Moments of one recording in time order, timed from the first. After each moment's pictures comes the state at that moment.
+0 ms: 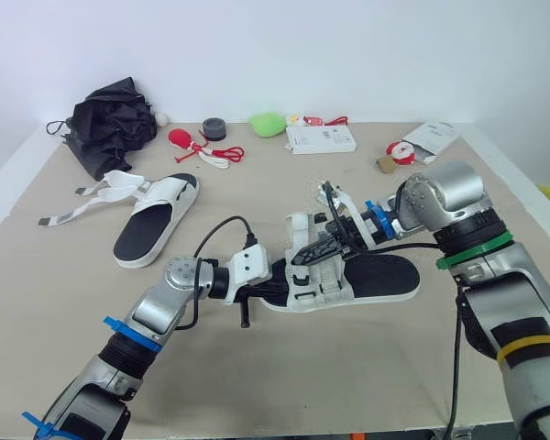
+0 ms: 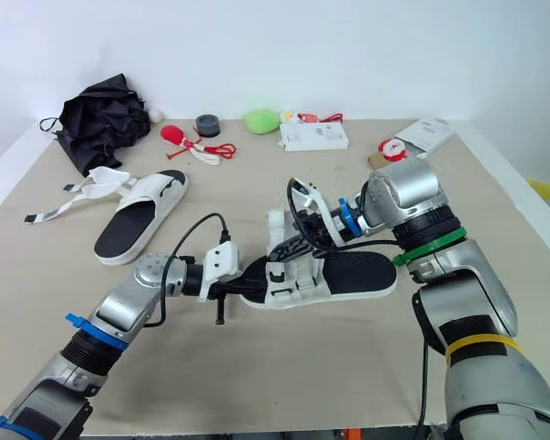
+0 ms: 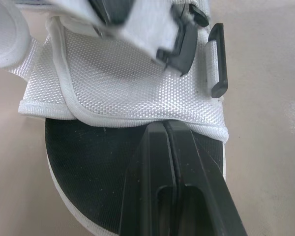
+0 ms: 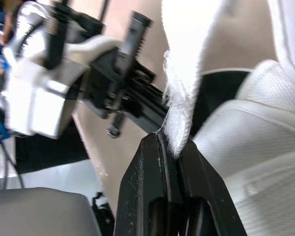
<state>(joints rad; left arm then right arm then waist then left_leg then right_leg) -0.47 0.40 -0.38 0.06 -0.14 0.24 -1.07 -1.15 -0.62 0.42 0.38 0.67 1.58 1.14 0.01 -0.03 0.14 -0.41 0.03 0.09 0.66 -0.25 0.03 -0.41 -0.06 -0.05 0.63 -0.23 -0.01</state>
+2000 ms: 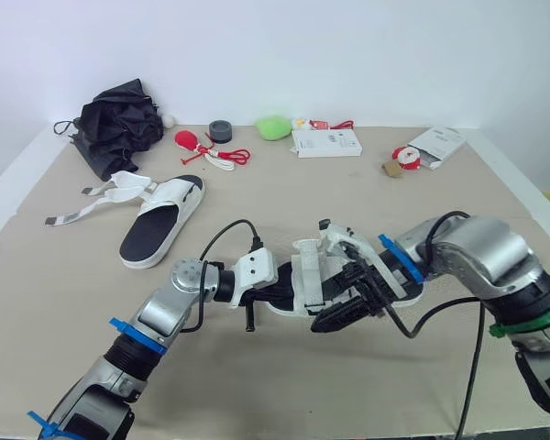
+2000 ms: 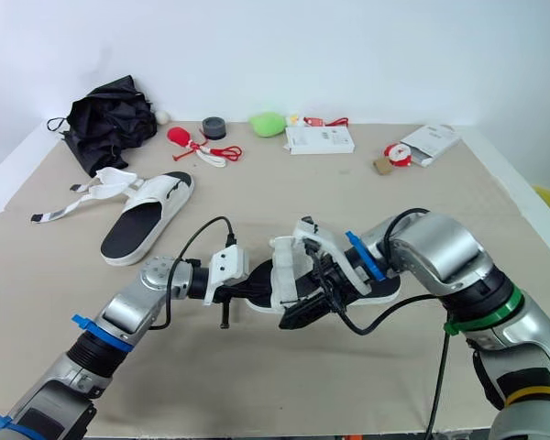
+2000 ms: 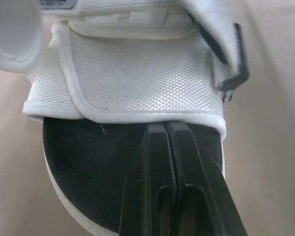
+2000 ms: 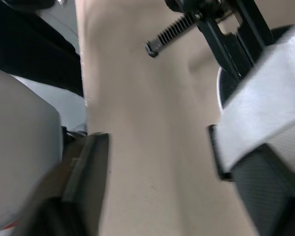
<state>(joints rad) -0.48 0.37 -0.40 0.06 -0.14 0.25 -1.07 -0.78 -0.89 0.38 -0.25 0.71 1.31 1.23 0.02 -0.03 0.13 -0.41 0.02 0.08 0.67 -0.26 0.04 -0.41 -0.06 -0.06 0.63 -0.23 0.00</state>
